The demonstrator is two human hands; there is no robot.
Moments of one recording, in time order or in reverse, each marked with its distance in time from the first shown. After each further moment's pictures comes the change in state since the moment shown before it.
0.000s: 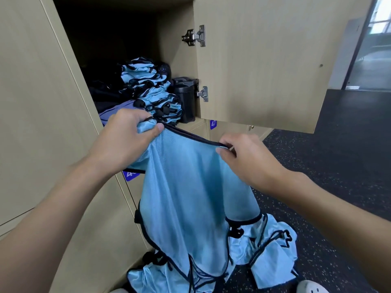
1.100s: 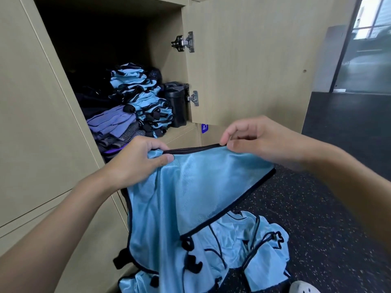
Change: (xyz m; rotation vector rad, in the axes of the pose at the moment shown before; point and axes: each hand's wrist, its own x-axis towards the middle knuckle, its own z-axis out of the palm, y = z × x) left_hand -0.005 0.003 0.034 -0.191 -0.324 -0.010; right_hand 0.000 0.012 -0.067 0.418 -0.252 0.062
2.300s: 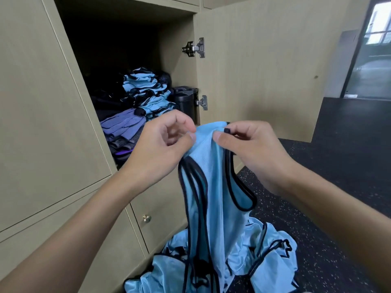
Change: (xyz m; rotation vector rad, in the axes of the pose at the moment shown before) left_hand -0.012 0.057 0.005 -0.422 0.213 0.212; right_hand 0.008 -0.019 0.052 0.379 0.339 -0.097
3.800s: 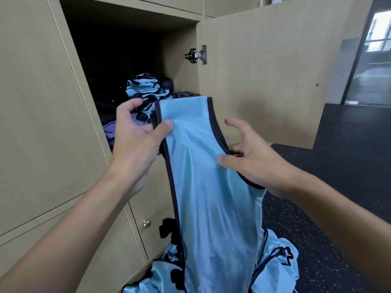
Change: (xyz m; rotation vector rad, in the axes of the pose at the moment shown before) left_hand 0.009 0.004 -0.012 -0.331 0.415 -0.281; right_hand 0.006 0.001 -0.008 -0.277 -0.162 0.143
